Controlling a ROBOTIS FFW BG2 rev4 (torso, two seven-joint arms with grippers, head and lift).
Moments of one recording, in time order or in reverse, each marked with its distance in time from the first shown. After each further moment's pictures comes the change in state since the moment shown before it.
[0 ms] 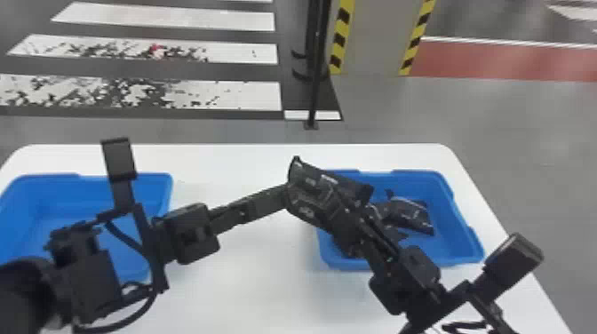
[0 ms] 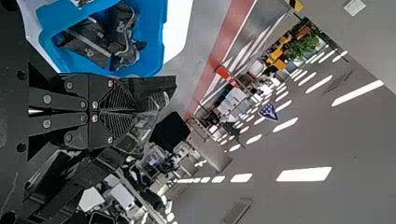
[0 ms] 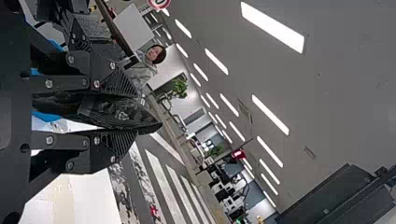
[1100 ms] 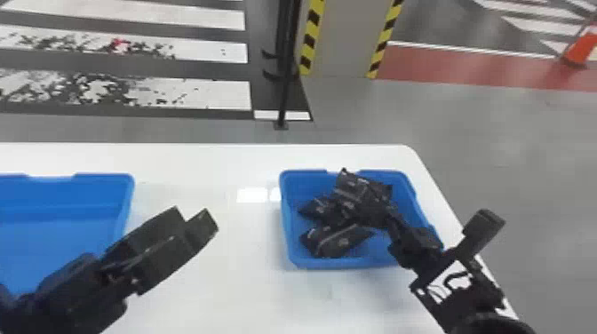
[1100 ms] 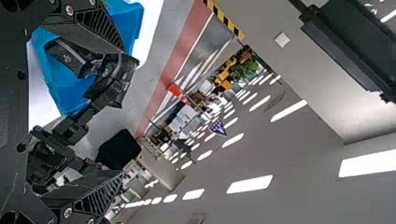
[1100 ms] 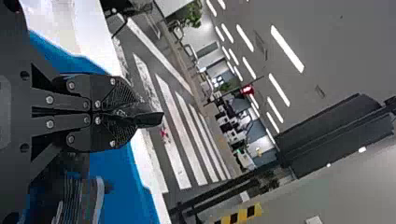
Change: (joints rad) left arm 0.389 -0.032 0.117 -0.255 0.029 -0.265 0.005; right arm -0.289 -0.048 -0.252 0.446 0.071 0.000 -0.010
